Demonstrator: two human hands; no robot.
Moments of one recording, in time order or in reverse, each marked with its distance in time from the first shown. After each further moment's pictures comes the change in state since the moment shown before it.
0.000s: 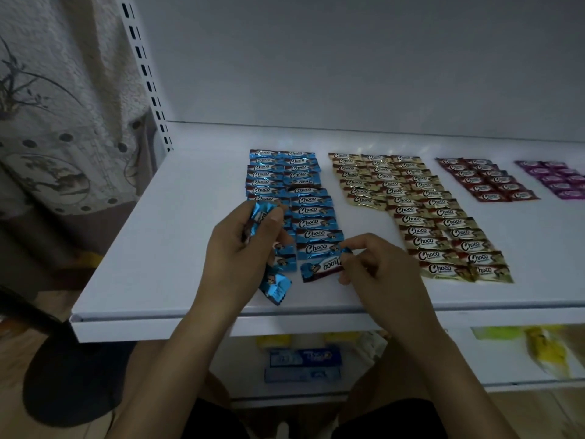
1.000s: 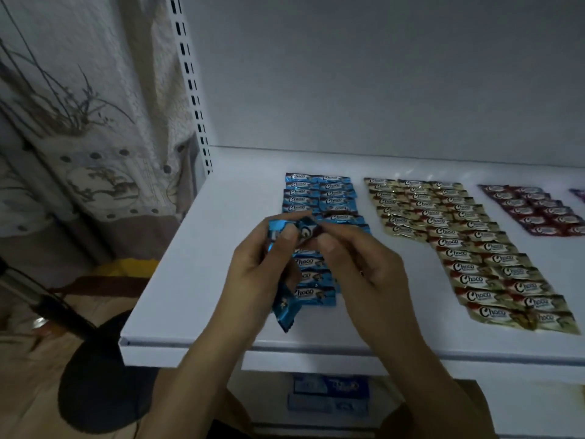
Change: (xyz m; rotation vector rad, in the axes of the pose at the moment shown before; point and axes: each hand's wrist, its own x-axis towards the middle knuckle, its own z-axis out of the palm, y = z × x) left_hand 0.012 0.004 -0.025 -0.289 -0.089 -0.008; right_hand 0.026 -0.071 0.039 0.529 0.002 -0.224
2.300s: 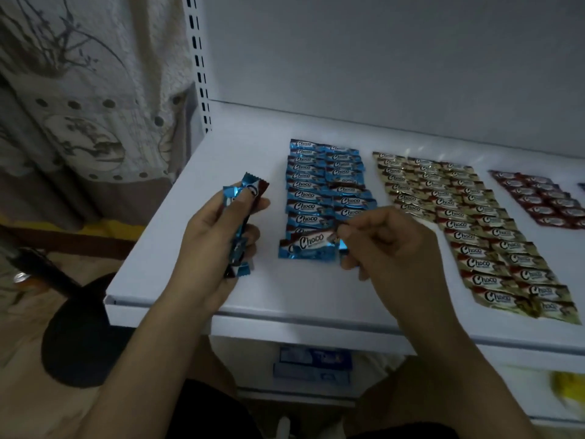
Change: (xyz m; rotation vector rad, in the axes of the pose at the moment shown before) left_hand 0.001 -0.006 -0.031 -0.222 0.293 -0.213; right_hand 0.000 0.002 -0.016 -0.023 0.013 0.209
